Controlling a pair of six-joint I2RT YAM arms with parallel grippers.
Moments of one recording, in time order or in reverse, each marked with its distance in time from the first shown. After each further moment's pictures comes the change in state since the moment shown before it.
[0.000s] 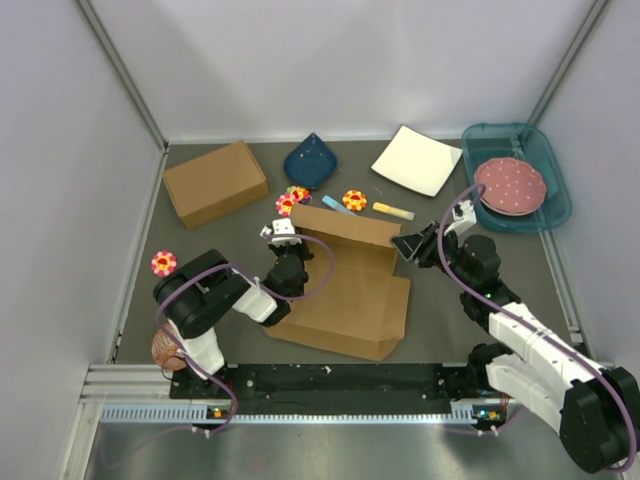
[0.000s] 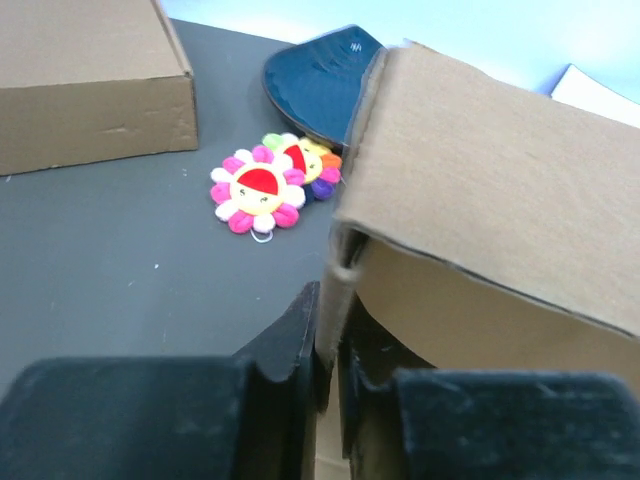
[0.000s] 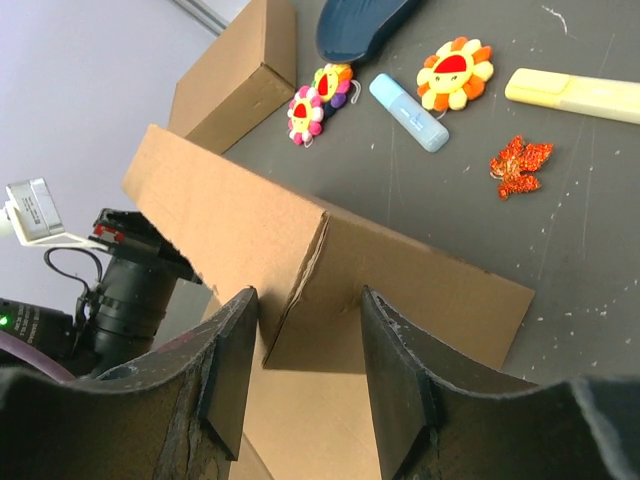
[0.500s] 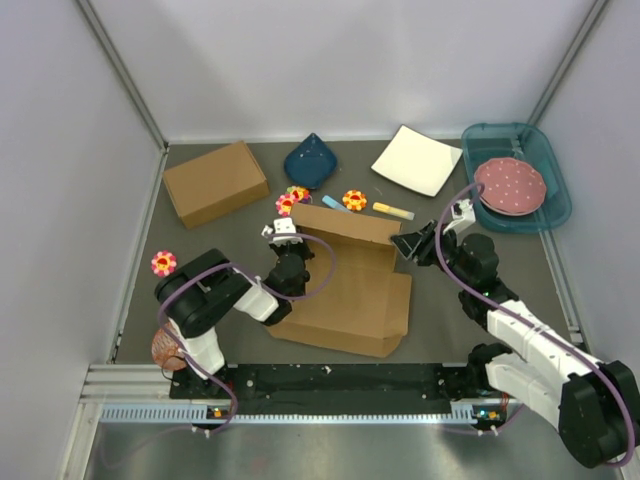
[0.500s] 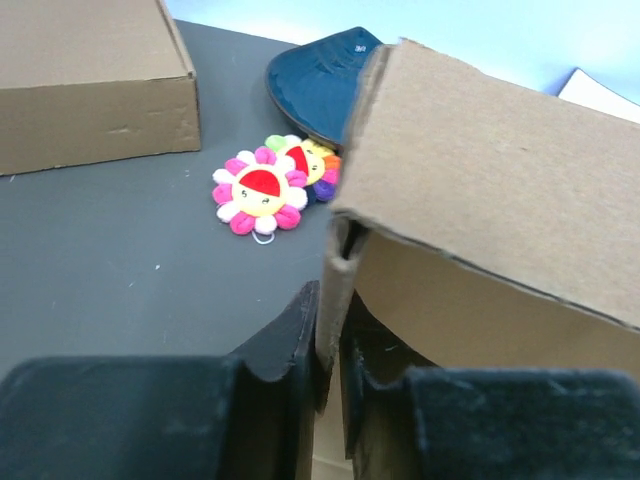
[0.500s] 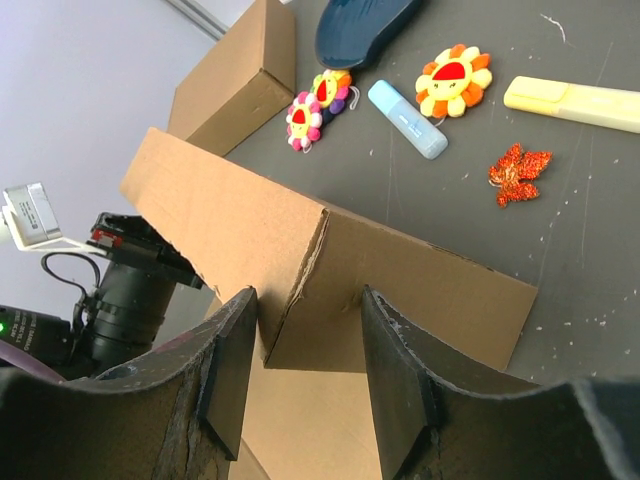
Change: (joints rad) left arm -0.002 0.014 0.016 -0.009 -0.008 0.007; right arm 0.001 0.032 0.000 0.038 0.003 0.000
